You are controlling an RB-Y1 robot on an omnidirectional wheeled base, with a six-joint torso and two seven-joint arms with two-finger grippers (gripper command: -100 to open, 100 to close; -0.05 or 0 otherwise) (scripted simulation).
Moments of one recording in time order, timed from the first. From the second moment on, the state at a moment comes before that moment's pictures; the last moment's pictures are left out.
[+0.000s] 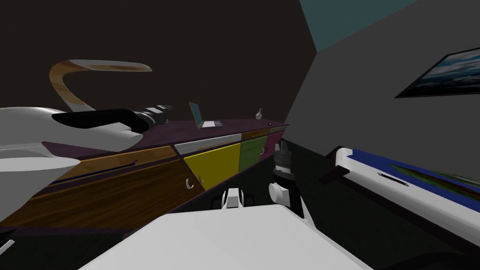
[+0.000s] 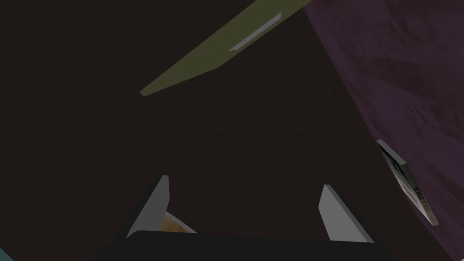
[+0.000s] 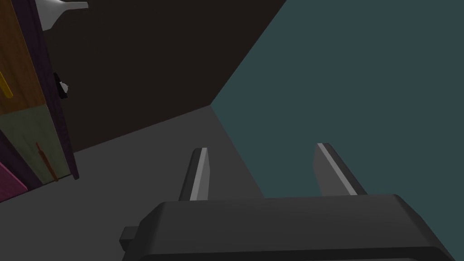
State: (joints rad) left arm -0.11 1.09 0.41 -2.20 0.31 0.94 0.12; right arm 0.48 0.05 -0.06 -2.23 -0.07 -0.51 0.13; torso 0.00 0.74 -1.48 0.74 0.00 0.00
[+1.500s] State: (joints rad) left arm -0.30 1.25 0.44 -2.10 0.39 1.30 0.22; right arm 0.48 0.05 -0.06 -2.23 -0.07 -0.51 0.13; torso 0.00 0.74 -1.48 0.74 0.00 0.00
